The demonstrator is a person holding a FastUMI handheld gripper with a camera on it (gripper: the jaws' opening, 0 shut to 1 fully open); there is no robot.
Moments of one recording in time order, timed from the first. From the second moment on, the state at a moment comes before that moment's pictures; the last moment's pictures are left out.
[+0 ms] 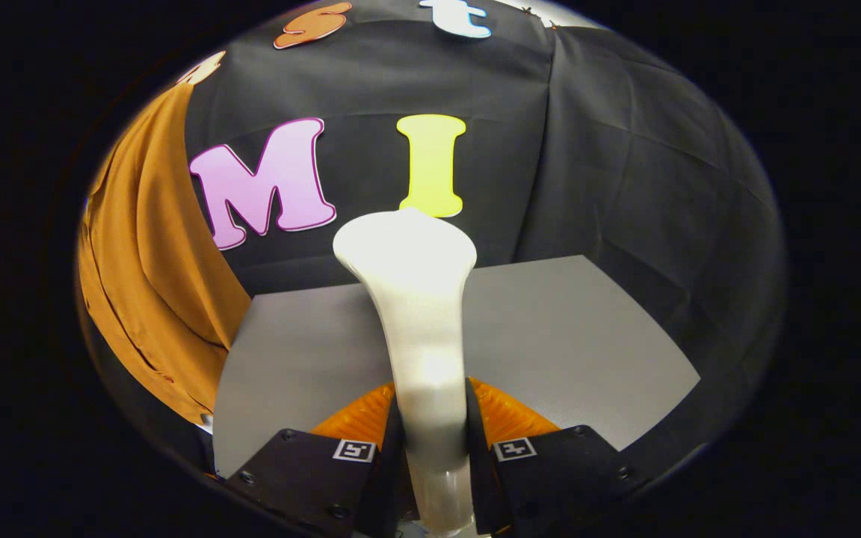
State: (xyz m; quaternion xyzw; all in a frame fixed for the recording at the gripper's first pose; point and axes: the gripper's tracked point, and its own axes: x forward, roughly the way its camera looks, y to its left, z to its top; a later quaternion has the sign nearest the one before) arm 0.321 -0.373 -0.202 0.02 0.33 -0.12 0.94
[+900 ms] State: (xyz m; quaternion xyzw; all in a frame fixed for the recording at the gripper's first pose) arm 0.249 -0.155 -0.075 0.02 0.19 -0.06 0.98
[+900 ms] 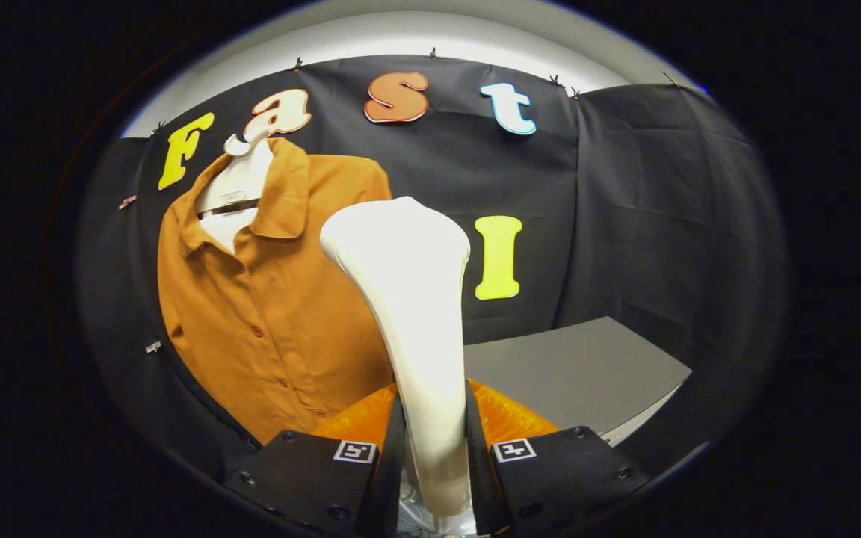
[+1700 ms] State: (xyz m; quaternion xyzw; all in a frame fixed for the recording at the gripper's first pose) arm 0.309 -0.072 -0.114 -0.01 0.23 -0.11 0.97
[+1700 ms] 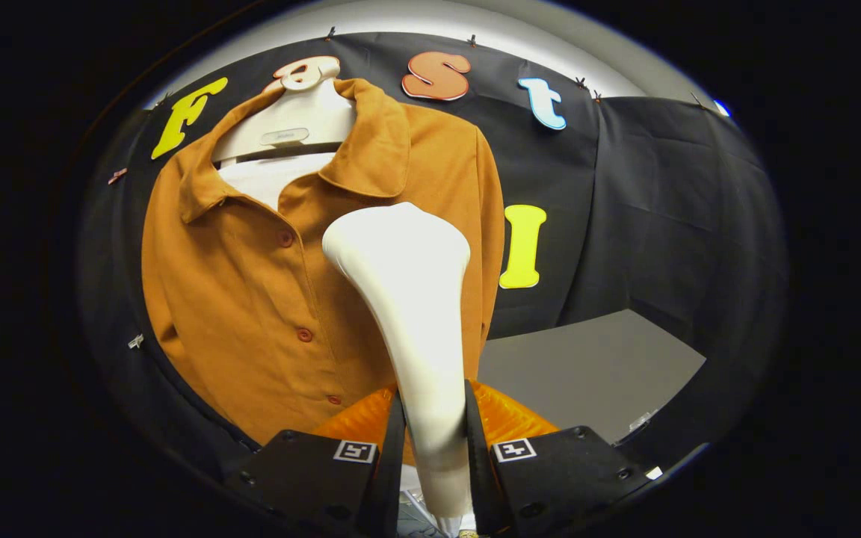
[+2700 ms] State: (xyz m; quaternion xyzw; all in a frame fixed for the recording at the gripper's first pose) arm 0.291 -0.078 -0.213 -0.04 0.33 -0.14 0.93
